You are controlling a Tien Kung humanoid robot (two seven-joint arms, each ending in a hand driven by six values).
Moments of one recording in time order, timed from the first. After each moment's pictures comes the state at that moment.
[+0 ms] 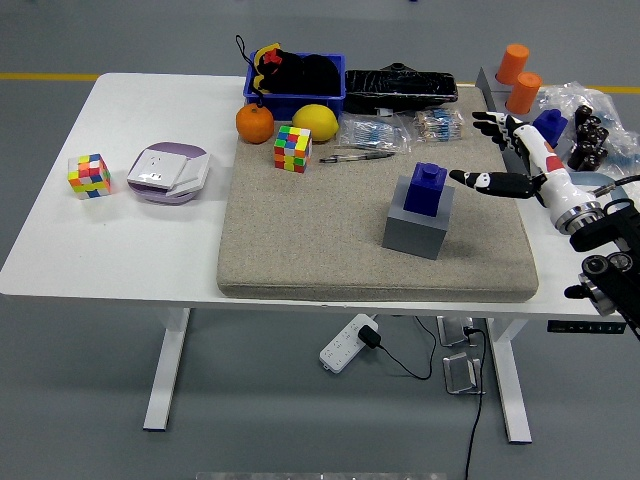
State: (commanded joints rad) left arm -0.08 0.22 -0.51 -0.26 0.46 0.01 0.14; right arm 0.55 -0.35 0.94 1.03 -1.21 -0.23 0.21
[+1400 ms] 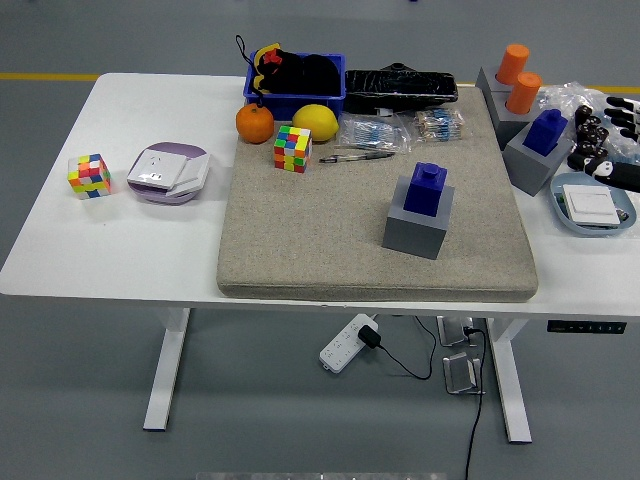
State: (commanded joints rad) left arm -0.09 0.23 -0.53 -0.26 0.49 0.01 0.14; right arm 0.32 -0.43 1.38 1.20 -1.33 -0.12 0.10
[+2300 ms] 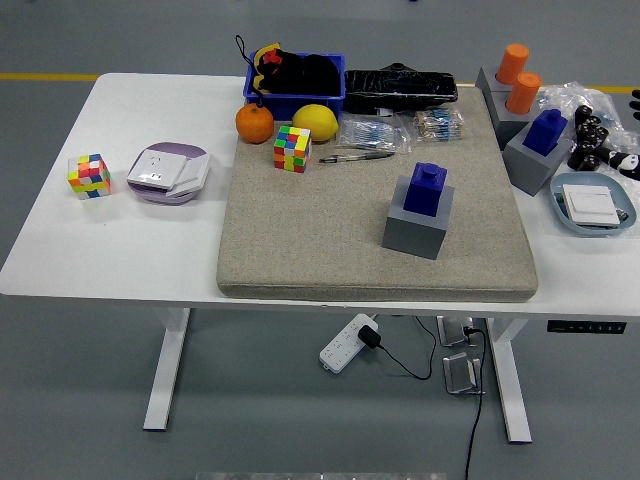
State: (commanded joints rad) left arm -0.09 0.22 -0.54 -0.26 0.49 0.01 0.14; right arm 0.29 -0.42 1.48 1.25 -1.34 -0.10 0.06
